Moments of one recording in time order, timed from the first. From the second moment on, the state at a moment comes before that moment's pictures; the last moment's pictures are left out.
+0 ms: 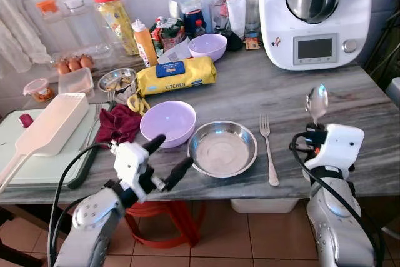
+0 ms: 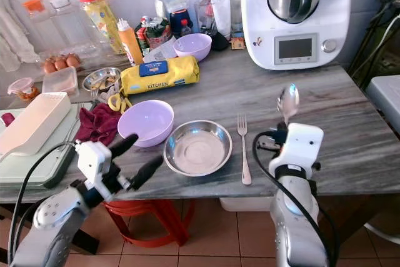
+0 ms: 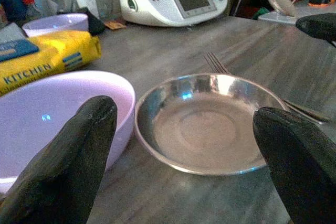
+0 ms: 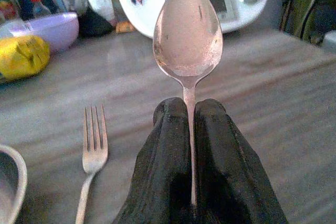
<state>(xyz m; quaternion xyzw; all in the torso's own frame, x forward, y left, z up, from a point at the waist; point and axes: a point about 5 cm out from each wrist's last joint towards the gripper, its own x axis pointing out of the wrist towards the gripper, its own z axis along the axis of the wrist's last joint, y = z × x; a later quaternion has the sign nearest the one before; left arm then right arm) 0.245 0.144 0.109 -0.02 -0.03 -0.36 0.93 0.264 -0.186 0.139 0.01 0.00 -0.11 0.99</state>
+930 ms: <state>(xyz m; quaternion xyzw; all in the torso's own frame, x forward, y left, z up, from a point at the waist) 0.240 0.156 0.071 -0.02 0.00 -0.37 0.93 0.270 -0.181 0.115 0.03 0.10 -0.06 0.99</state>
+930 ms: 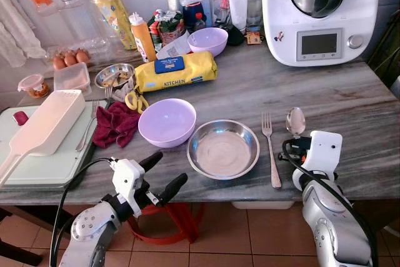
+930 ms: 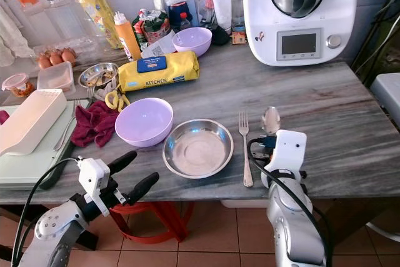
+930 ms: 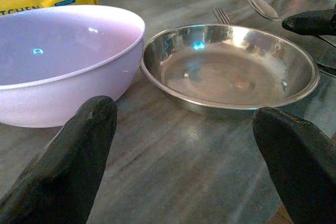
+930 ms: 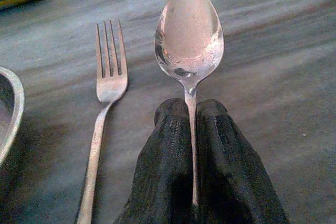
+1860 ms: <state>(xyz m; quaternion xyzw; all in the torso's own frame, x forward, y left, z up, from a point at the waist) 0.249 0.142 0.084 -0.05 -0.04 -0.40 0.91 0.277 -0.181 0.110 0.03 0.12 -0.04 0.99</state>
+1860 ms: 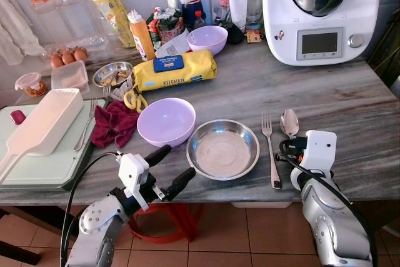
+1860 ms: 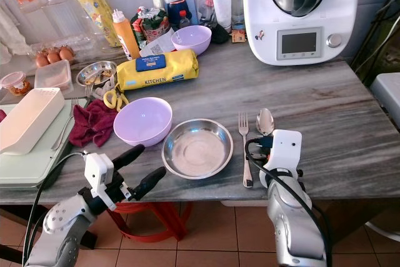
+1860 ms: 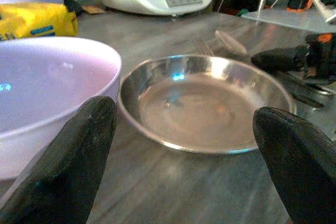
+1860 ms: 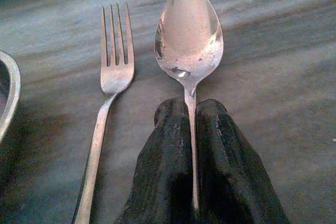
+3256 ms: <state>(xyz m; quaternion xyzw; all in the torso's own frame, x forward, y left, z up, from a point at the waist) 0.269 0.133 0.104 -0.05 -0.07 -0.30 0.95 0.270 -0.157 0.160 -0.03 -0.04 0.00 1.00</state>
